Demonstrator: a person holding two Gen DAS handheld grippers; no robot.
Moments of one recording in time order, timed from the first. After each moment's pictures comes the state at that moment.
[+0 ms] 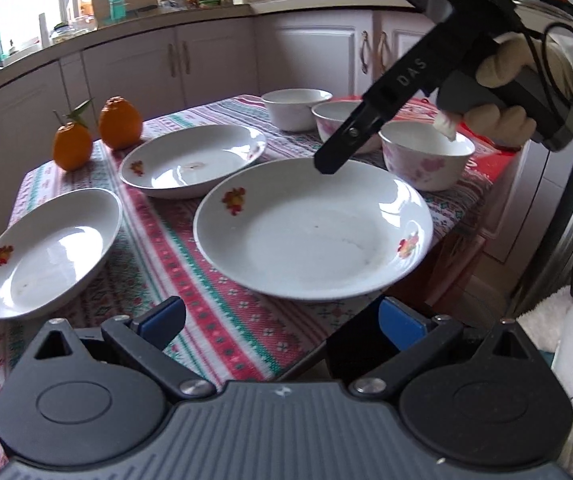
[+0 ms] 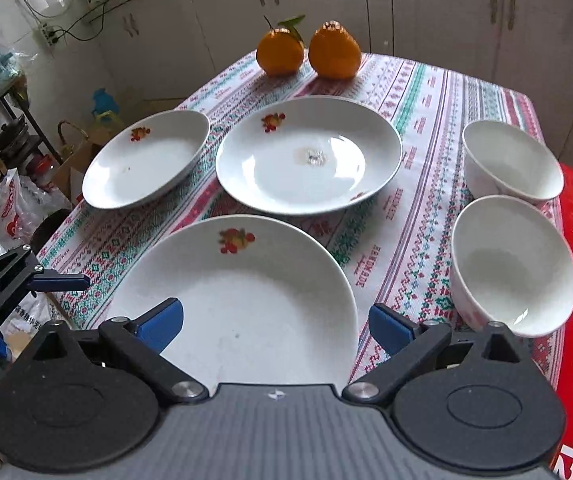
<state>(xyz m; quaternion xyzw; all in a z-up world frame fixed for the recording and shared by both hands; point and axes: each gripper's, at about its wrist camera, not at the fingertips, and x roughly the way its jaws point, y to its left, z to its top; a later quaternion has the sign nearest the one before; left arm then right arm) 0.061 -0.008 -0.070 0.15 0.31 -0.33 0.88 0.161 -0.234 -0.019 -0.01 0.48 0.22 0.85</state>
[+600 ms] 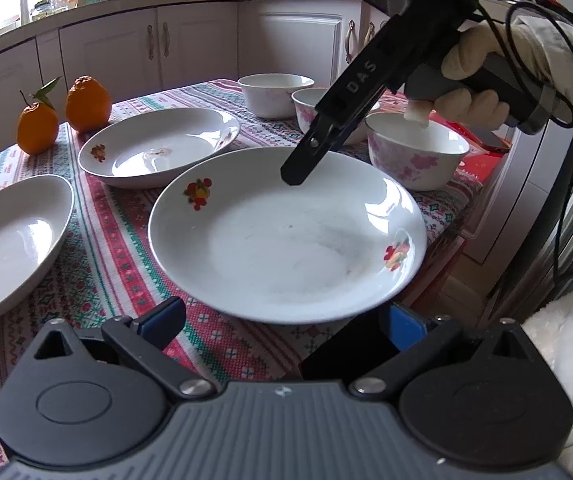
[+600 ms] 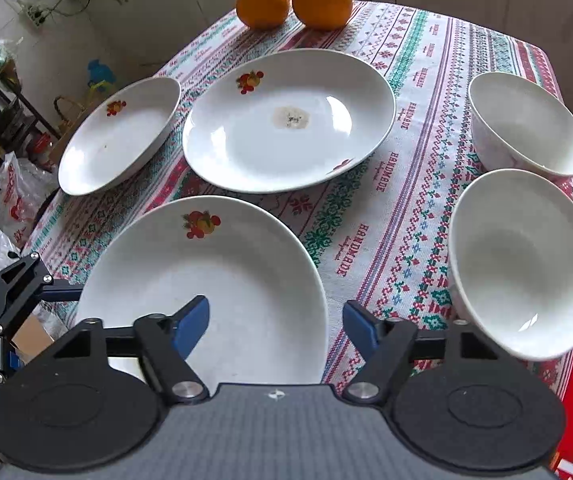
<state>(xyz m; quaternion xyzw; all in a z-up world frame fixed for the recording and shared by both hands) 0.081 -0.026 -0.083 0.12 0.34 -0.36 0.86 0.202 -0.244 -0.040 0.00 0.55 0.23 0.81</state>
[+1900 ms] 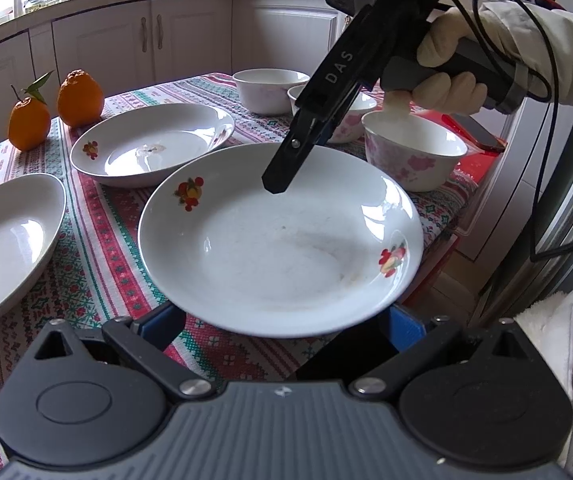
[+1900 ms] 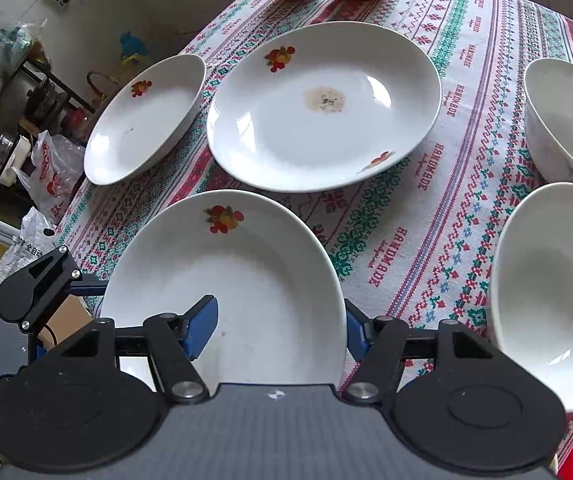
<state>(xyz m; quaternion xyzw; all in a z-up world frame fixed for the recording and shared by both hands) 0.087 -0.029 -0.082 0.12 0.35 -0.37 0.85 0.229 -0.239 -0.045 0.02 0.59 0.29 0.75</state>
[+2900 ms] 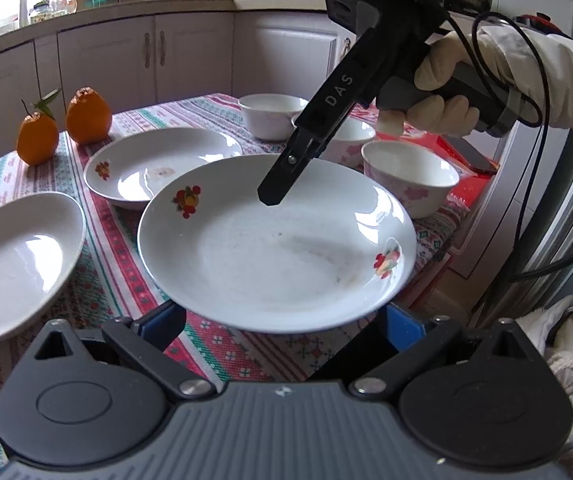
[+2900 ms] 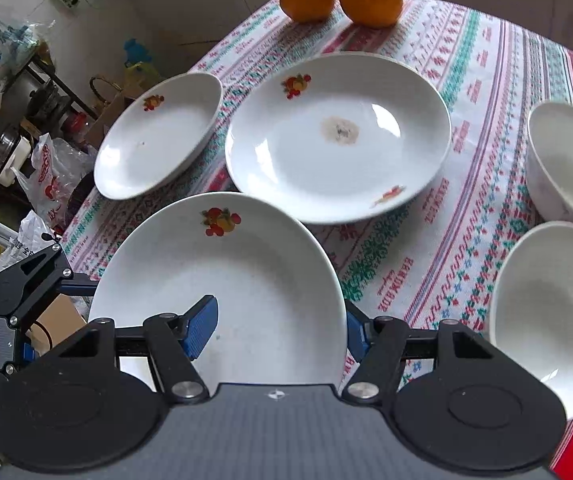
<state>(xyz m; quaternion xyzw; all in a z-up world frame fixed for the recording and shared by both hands) 0.086 -0.012 -0.060 0.10 0.33 -0.37 0.86 0.230 -0.224 -0.026 0.01 0.56 0.29 0.77</state>
